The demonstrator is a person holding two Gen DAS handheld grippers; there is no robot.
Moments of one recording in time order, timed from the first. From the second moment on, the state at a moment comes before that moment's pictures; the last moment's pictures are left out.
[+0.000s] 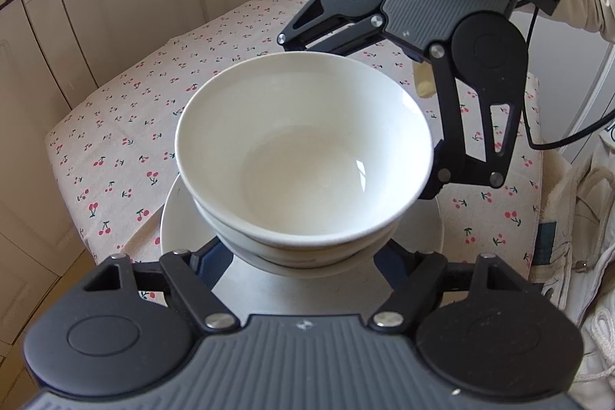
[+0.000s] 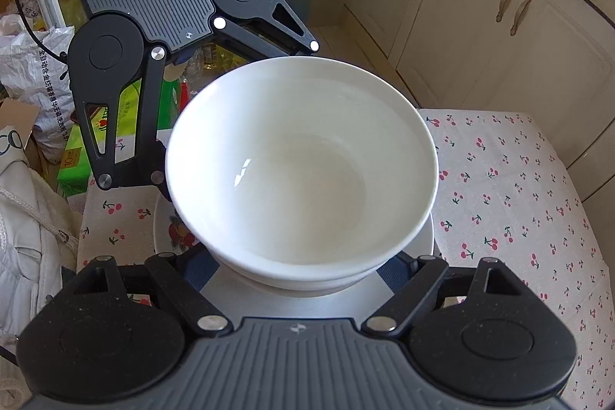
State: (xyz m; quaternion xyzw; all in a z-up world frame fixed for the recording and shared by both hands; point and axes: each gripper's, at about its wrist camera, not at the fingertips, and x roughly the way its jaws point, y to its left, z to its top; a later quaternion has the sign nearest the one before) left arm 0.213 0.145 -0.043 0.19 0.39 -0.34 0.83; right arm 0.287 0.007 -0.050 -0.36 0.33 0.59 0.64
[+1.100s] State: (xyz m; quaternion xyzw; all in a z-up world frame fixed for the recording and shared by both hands) left arm 0.126 0.123 -0.027 0.17 0.28 -0.18 0.93; right arm 0.237 -0.045 -0.025 -0.30 0.34 0.42 0.79
